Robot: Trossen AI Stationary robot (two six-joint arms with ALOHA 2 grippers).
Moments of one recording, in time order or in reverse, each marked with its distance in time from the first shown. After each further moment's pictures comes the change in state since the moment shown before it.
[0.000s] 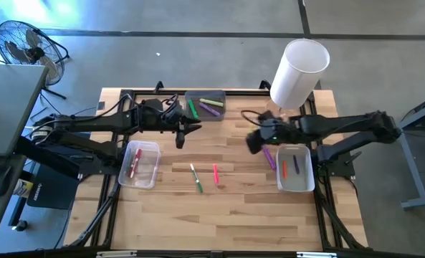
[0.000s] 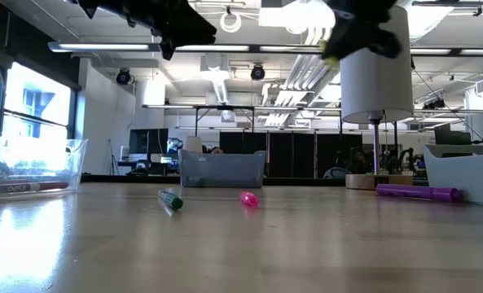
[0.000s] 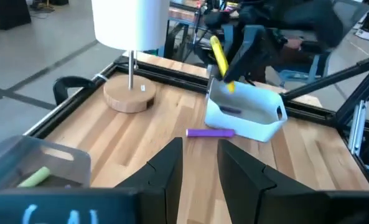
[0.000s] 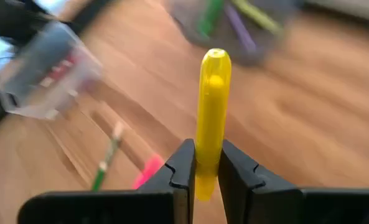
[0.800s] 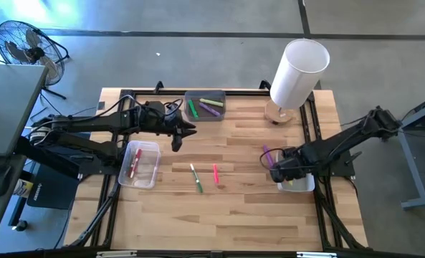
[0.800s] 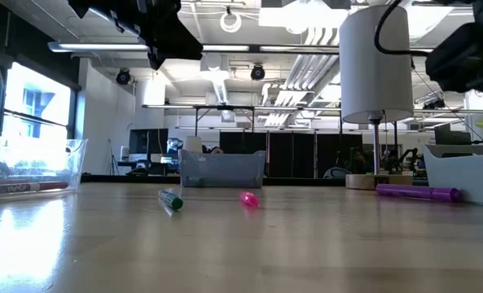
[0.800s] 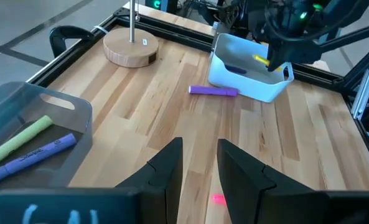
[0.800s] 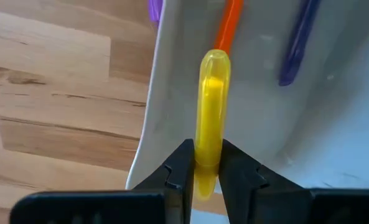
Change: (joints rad) left arm -0.001 -0.029 0.000 -0.195 0.012 -0.022; right arm 0.327 -0.067 -0.344 -0.383 -0.458 0.842
